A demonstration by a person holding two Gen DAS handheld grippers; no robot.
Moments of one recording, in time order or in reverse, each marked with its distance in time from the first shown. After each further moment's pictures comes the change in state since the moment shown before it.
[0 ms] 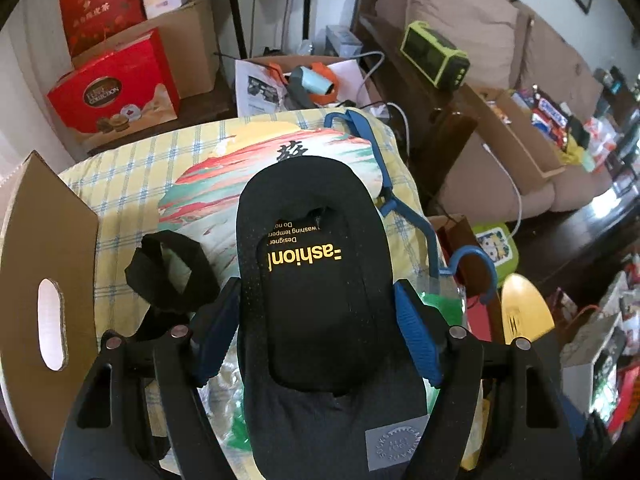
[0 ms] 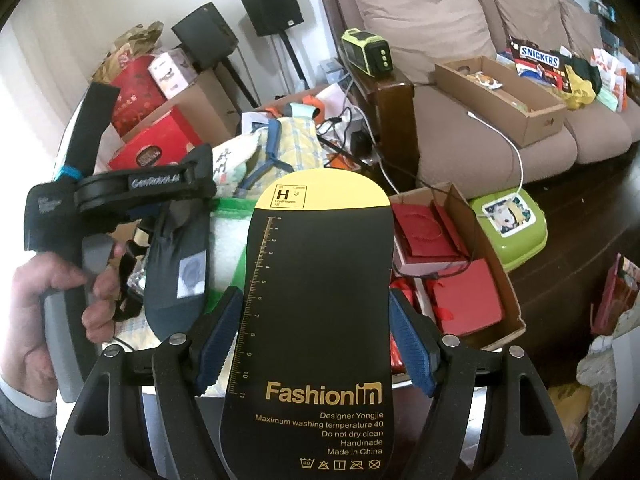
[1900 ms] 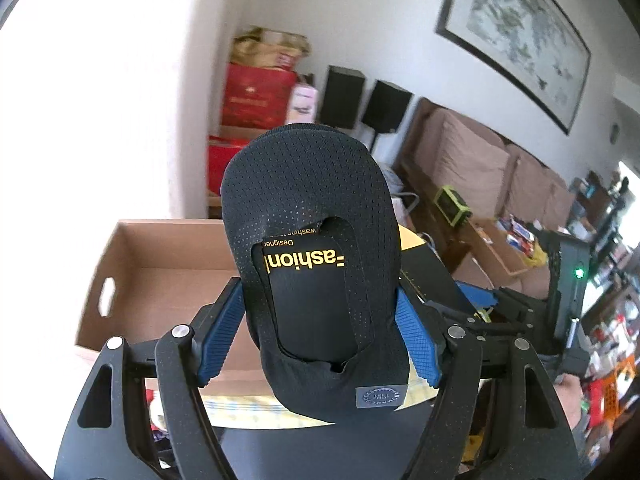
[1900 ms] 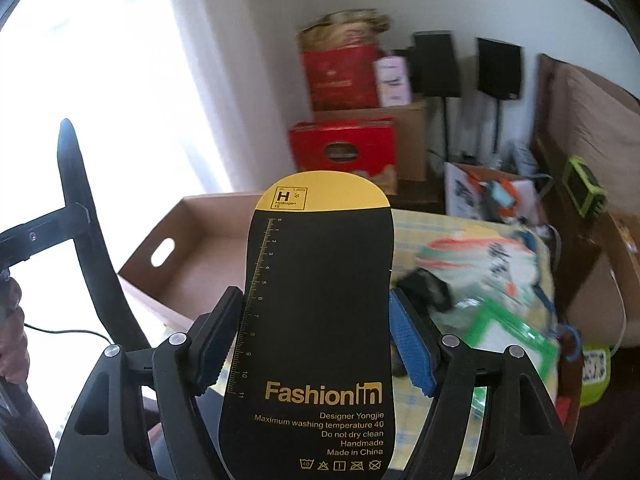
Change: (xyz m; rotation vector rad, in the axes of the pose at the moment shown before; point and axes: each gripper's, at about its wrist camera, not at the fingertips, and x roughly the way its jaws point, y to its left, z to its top) left arm -0.303 0.288 -0.110 -0.174 -0.429 -0.050; right arm -0.011 0.306 0.023 -0.523 -0.018 0.351
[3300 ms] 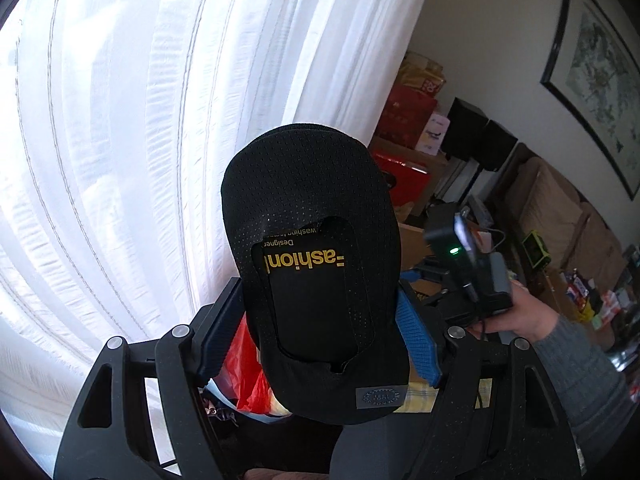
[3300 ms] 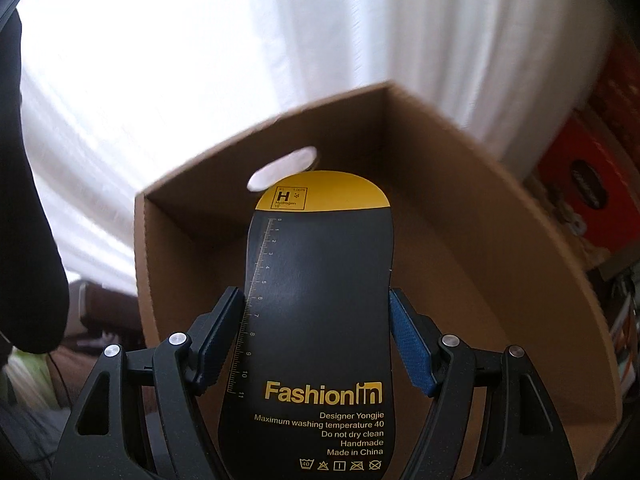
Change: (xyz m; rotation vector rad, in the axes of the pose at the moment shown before) left arm -0.056 0.193 -0.032 -0.221 -0.022 0.222; right arm 0.267 0.193 0.028 -0.649 0.495 0.366
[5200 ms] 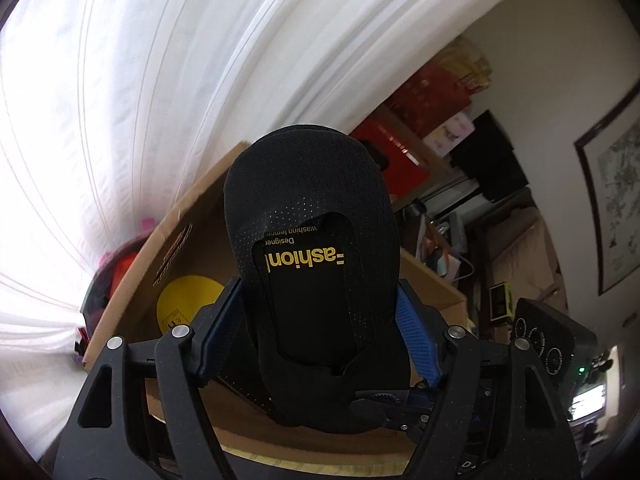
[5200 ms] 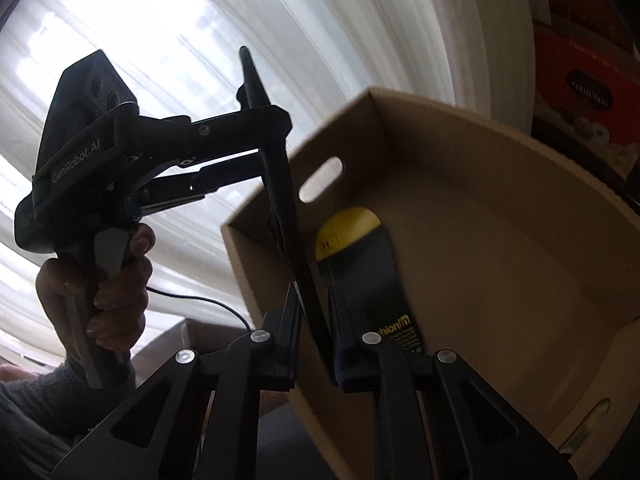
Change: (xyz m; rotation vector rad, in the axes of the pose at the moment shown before) left arm 0.168 -0.012 0.030 -0.364 0.206 -0.139; right arm -0.072 -0.034 -0.044 0.333 -0.120 0.279
